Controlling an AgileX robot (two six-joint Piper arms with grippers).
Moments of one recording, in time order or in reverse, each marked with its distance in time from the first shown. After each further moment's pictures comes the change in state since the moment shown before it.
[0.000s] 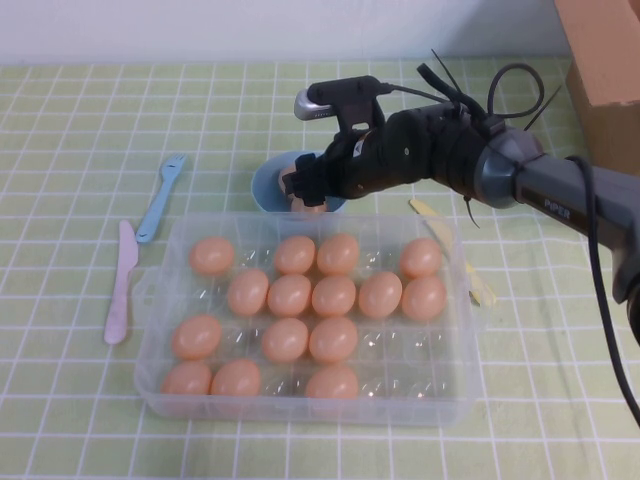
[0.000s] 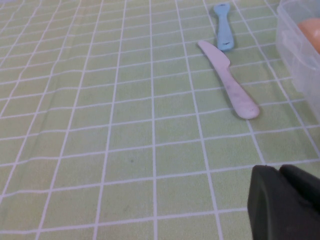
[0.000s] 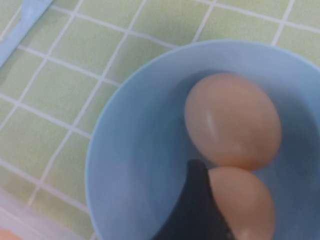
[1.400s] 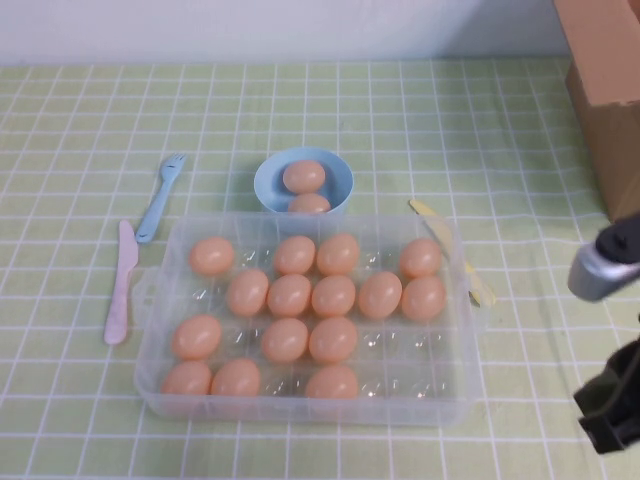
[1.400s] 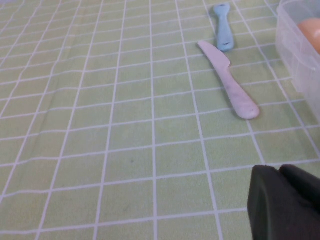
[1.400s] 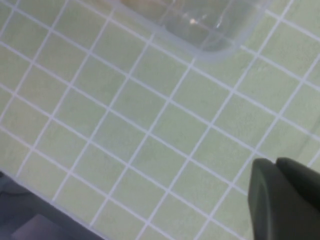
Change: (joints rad) right arm 0.013 -1.220 0.959 -0.056 0.635 -0.004; left arm 0.000 0.000 0.000 0.000 0.000 0.000
